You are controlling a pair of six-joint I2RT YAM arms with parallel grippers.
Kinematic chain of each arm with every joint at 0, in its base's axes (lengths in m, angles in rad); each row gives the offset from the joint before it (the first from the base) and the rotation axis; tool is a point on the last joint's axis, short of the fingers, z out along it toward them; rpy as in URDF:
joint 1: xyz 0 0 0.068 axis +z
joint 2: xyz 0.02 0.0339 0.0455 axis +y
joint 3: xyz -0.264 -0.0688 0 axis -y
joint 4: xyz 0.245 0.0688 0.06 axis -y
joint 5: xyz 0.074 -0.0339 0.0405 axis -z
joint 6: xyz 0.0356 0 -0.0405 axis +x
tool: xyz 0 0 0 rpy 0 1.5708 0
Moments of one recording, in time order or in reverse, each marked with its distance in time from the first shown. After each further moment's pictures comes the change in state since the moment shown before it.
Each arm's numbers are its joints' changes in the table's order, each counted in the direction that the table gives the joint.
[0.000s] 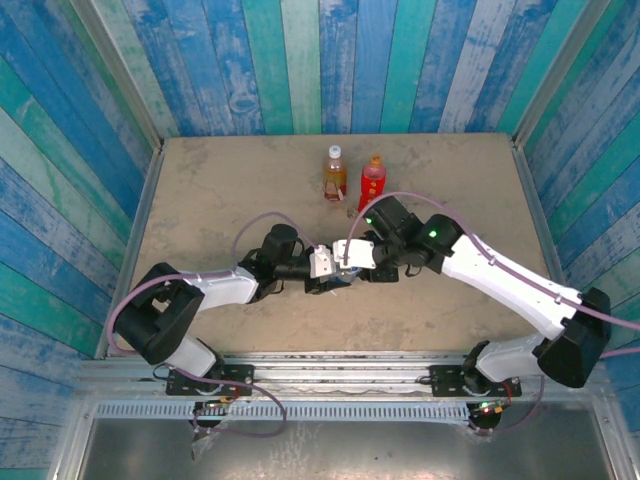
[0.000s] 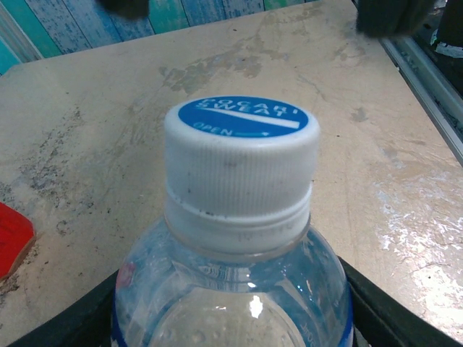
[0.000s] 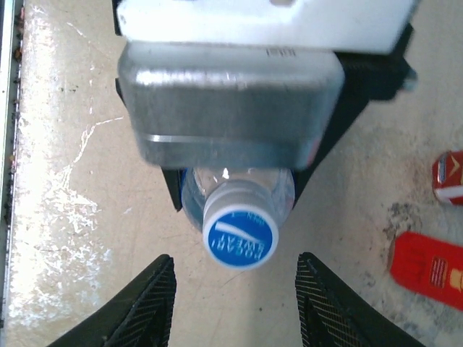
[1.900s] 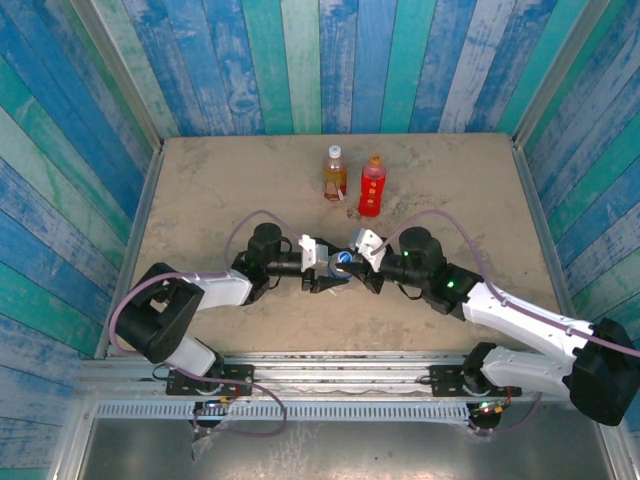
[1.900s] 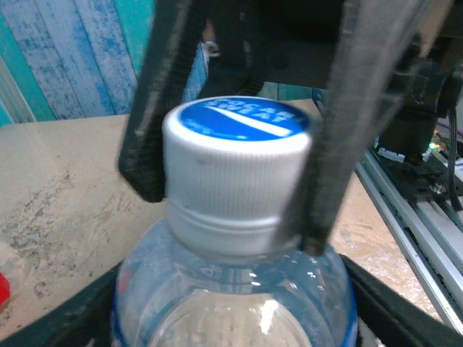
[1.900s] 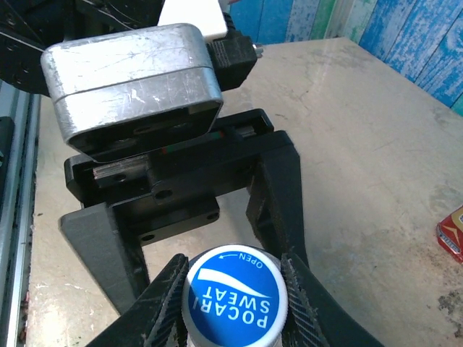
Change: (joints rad) left arm 0.069 0.000 -0.067 0.323 0.220 -0.276; right arm -0.040 -0.281 -0.609 1.001 -0.185 0.624
